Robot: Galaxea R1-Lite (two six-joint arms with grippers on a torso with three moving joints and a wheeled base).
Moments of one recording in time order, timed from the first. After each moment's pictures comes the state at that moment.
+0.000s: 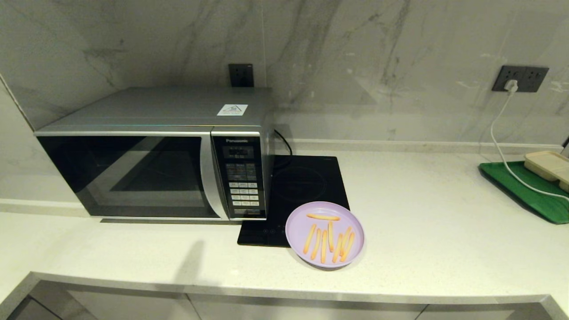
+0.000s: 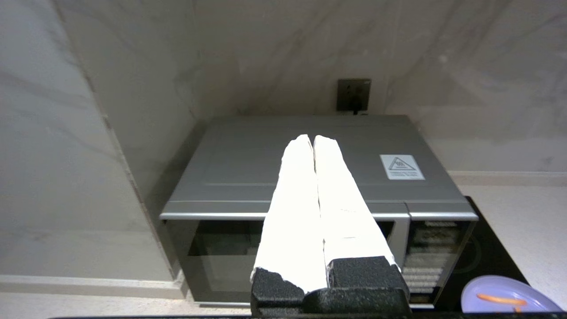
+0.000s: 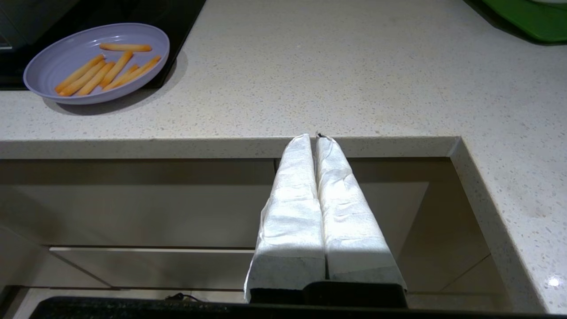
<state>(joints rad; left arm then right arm) 0.07 1.06 -1.50 0.26 -0.06 0.02 0.00 0.00 -0.07 0.17 -0.04 0.09</state>
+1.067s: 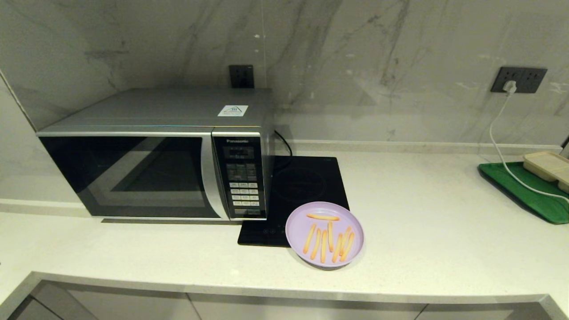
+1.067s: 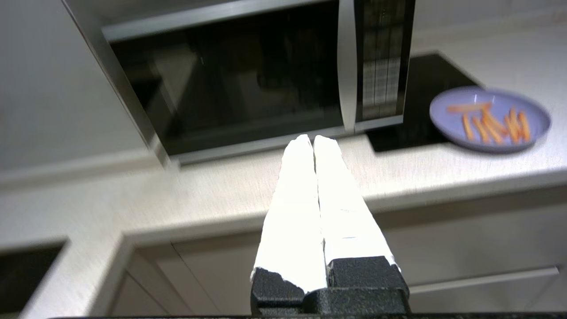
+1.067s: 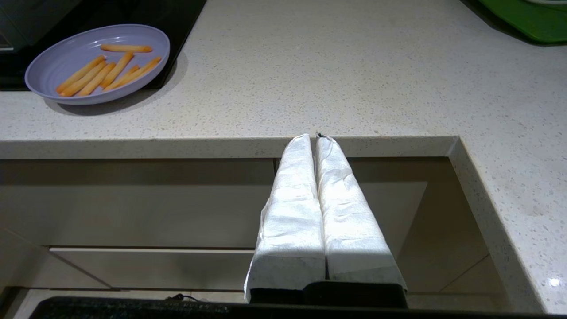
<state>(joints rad) 0.00 0.08 -0.53 0.40 -0.09 0.13 0.00 0.00 -0.07 0.17 -0.04 0.09</state>
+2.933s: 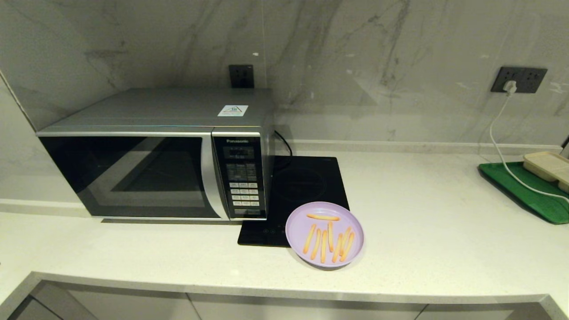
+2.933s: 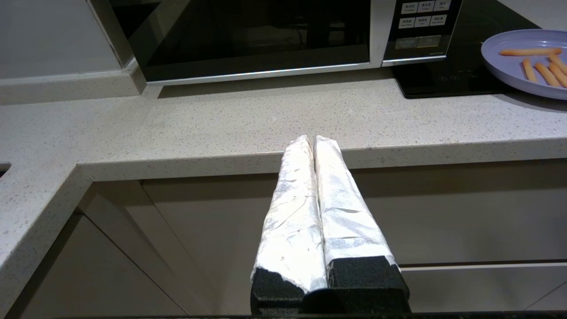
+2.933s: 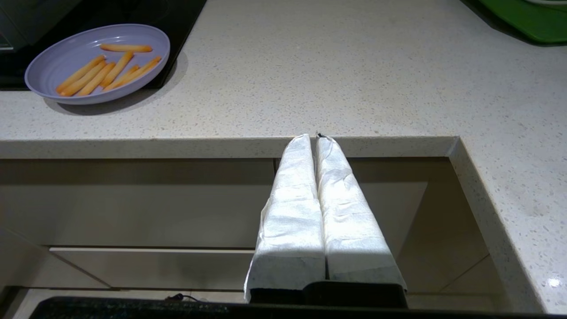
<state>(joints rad) 0.00 0.00 -0.02 0.03 -0.02 0.07 0.00 0.00 -0.07 0.17 -0.04 0.09</state>
